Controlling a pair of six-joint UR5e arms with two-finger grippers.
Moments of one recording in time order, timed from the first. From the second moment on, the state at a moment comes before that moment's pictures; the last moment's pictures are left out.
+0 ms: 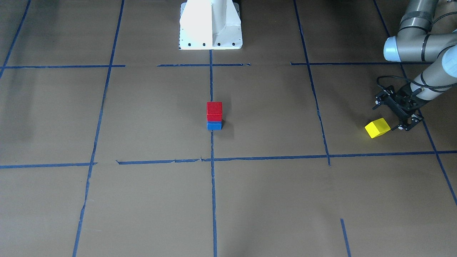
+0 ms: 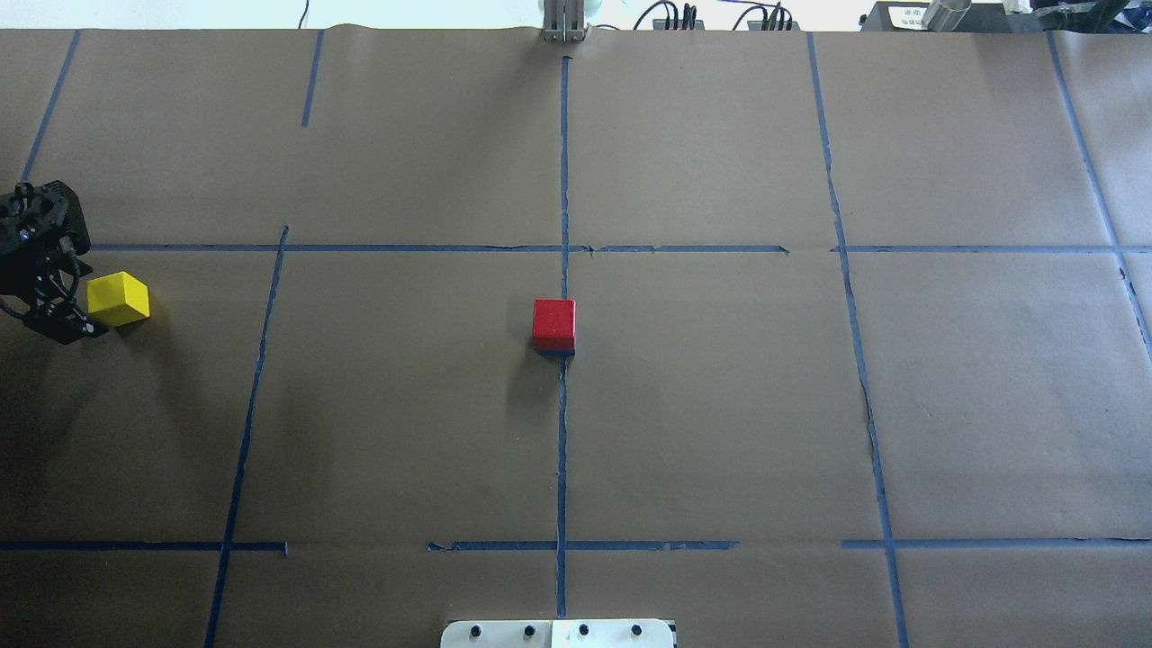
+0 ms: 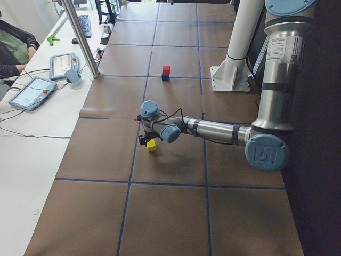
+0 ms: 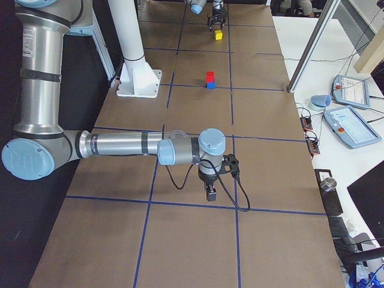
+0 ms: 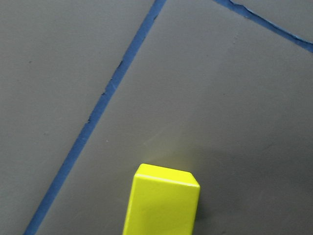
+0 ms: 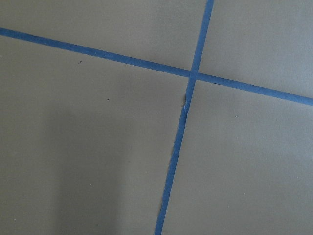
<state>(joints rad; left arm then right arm) -1.03 -1.61 -1.57 -2.08 -2.25 0.34 1.48 -1.70 1.75 -1.52 2.29 -0.07</state>
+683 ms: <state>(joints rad) -1.02 -1.65 -1.57 -2.08 -2.25 0.34 1.48 -1.70 1.74 -1.51 2.29 -0.07</state>
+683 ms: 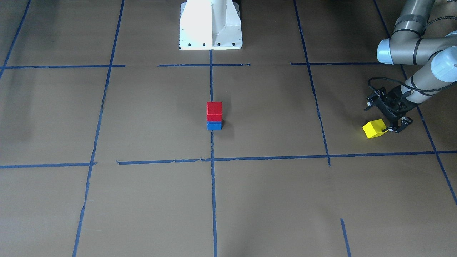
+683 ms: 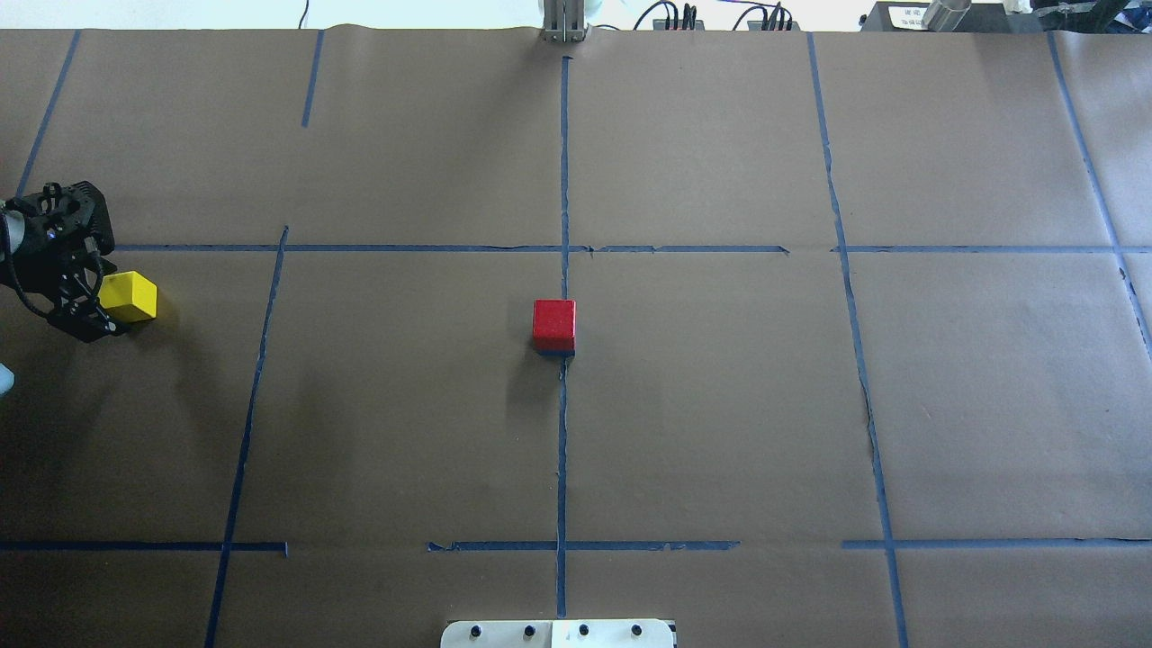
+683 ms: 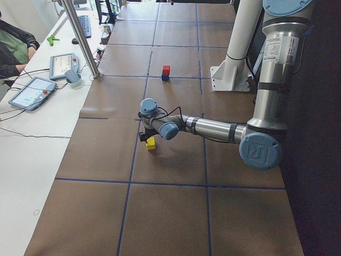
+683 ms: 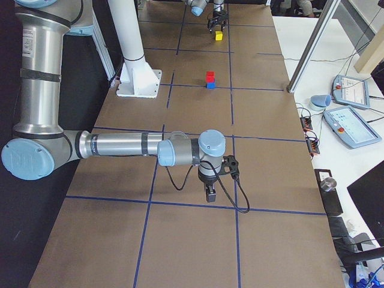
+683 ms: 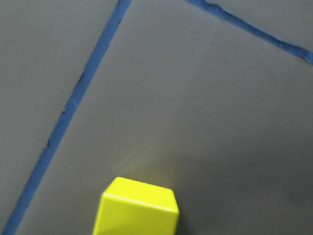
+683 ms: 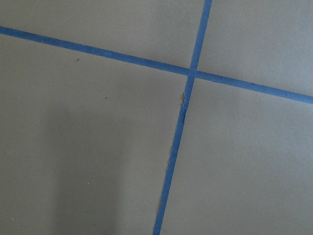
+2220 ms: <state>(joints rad) -1.04 -1.67 -1.51 -2.08 -2.25 0.34 1.48 -1.70 1.72 -1.49 2.29 -0.07</state>
